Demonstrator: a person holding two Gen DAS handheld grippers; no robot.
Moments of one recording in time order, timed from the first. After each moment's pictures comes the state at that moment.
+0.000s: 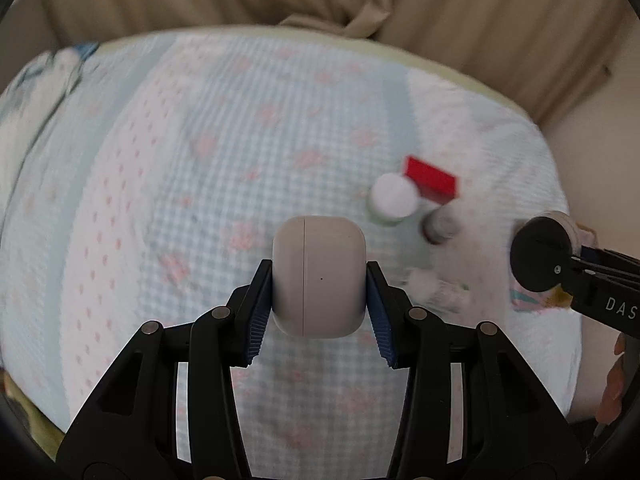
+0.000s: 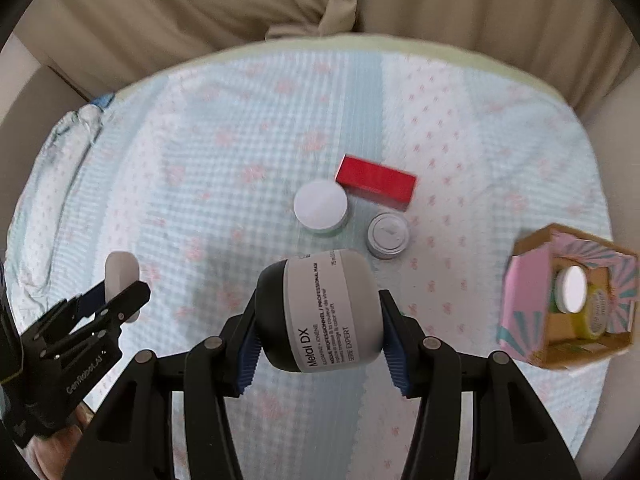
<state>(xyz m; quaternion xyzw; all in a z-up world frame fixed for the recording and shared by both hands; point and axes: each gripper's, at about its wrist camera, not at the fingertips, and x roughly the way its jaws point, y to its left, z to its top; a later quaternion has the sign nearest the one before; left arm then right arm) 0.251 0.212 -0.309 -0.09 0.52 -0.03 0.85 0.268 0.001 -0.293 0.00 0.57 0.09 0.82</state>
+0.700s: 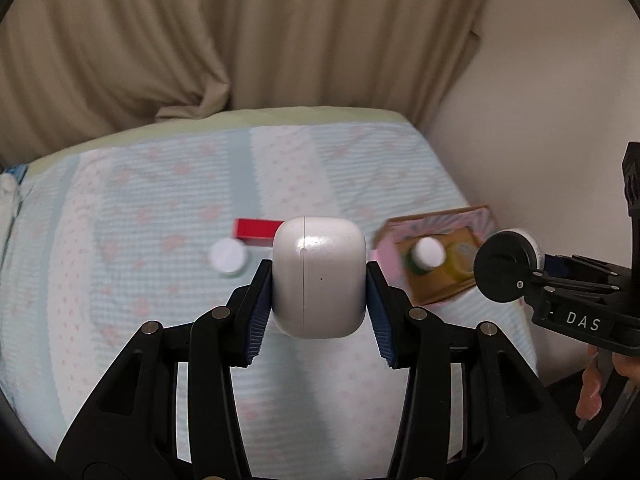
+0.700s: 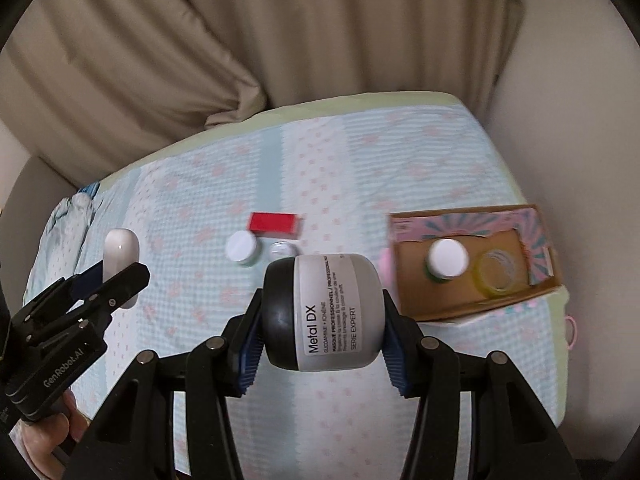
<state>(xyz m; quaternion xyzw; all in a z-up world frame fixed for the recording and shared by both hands) 0.207 0.005 -0.169 -0.01 0.45 -0.17 0.88 0.168 -0.180 -0.180 0.09 0.50 0.01 0.86</state>
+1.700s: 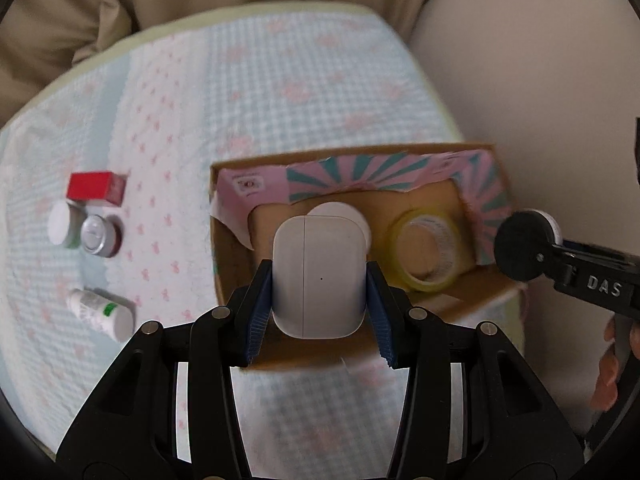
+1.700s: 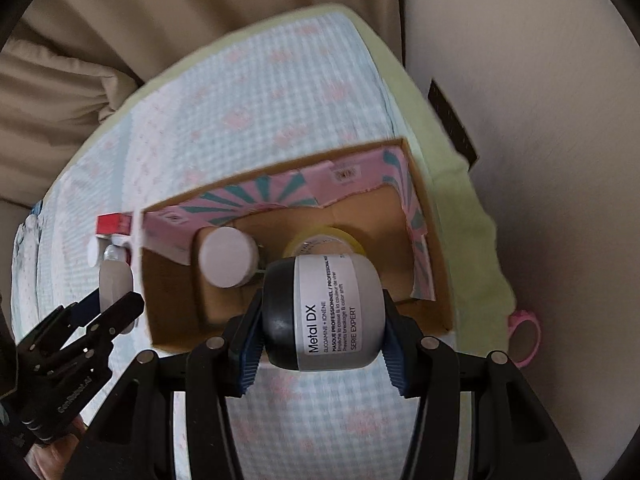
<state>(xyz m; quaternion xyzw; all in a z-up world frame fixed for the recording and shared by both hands) 0.281 -0.280 -0.340 0.02 0.58 -0.13 0.80 0.240 -0.484 -0.336 0.14 0.60 -0.02 0.78</state>
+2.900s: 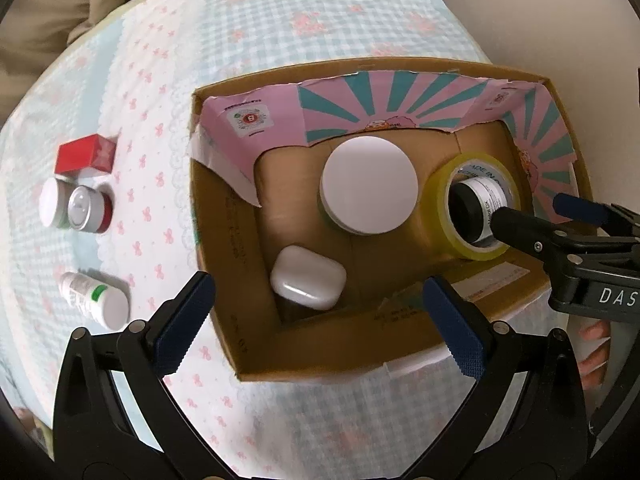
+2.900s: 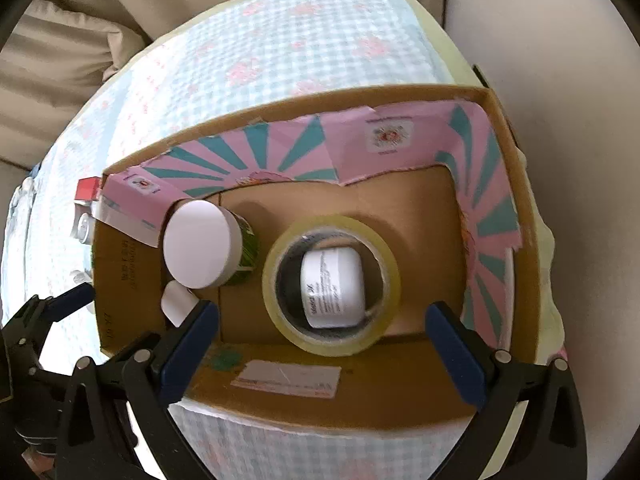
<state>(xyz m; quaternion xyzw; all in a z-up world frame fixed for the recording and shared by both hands) 0.278 -0.280 -0.404 0.07 0.63 -0.11 0.77 0.251 -0.463 -0.406 0.10 0.62 0.02 0.78</state>
